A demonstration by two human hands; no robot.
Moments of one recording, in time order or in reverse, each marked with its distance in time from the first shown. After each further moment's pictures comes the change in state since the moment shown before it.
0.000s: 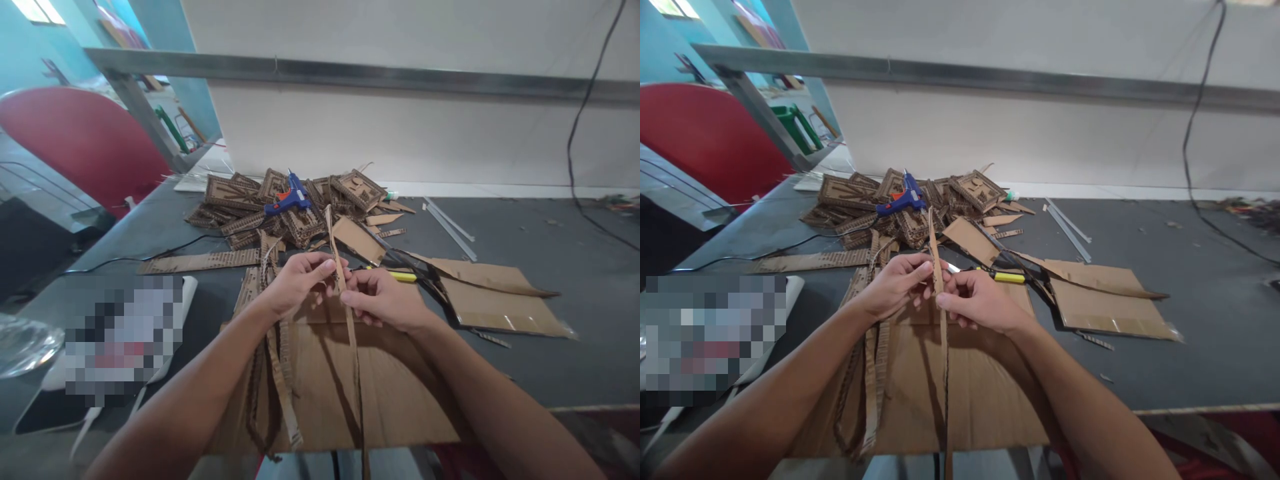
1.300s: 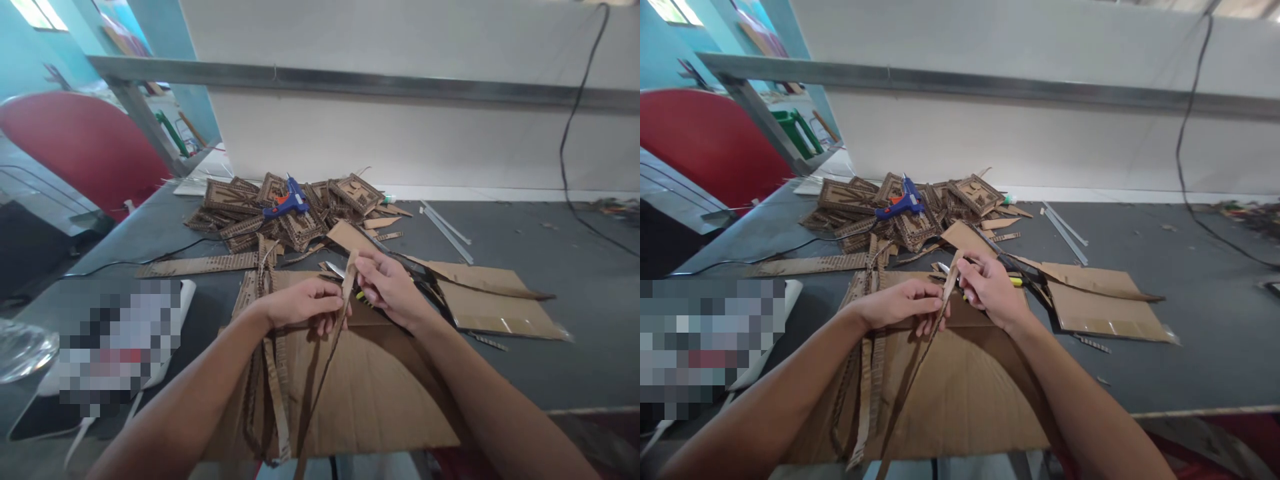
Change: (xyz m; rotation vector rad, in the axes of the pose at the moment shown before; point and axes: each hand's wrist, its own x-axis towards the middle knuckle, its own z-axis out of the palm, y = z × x) left_hand -0.005 0.000 -0.001 0.174 -0.401 -0.279; right_hand 0.013 0.003 -0.008 0.313 0.356 -0.069
